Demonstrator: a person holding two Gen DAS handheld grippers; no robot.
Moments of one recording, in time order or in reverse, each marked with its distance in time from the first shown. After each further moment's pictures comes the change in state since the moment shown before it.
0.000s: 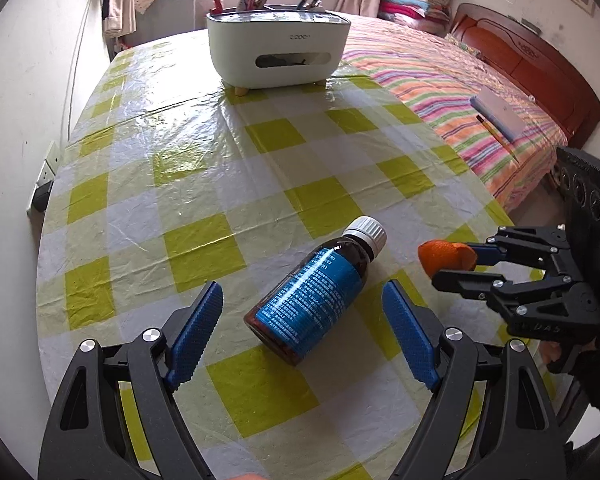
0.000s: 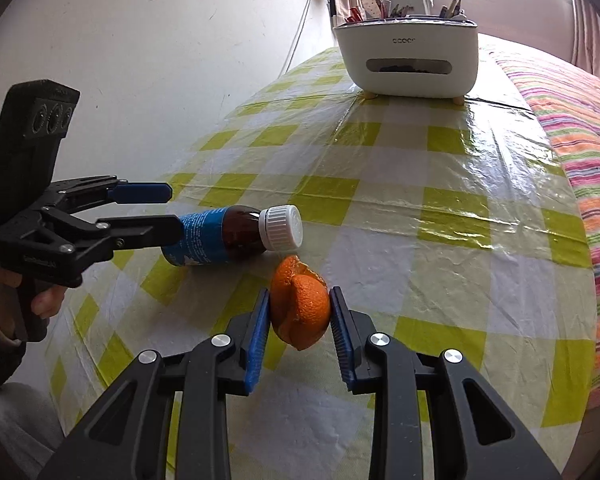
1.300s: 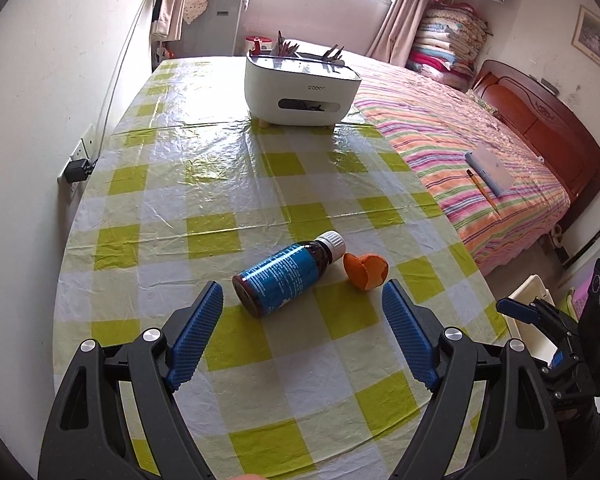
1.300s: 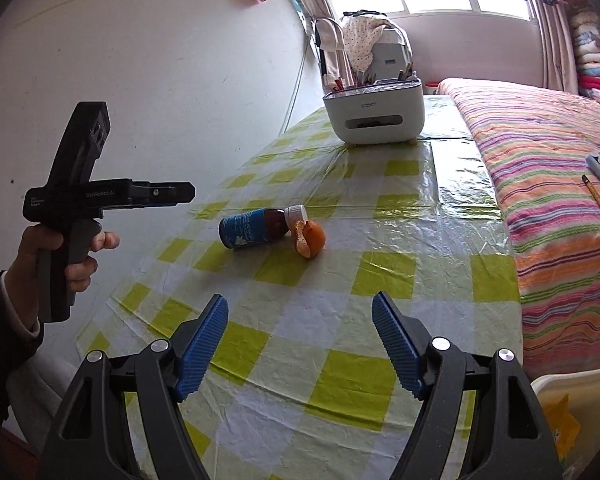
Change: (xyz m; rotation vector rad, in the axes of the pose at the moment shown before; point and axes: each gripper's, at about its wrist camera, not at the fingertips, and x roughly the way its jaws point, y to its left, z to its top) left arm -0.078 -0.016 -0.028 -0.216 -0.160 0.014; right arm -0.106 0.022 -0.068 -0.043 -0.190 -0.034
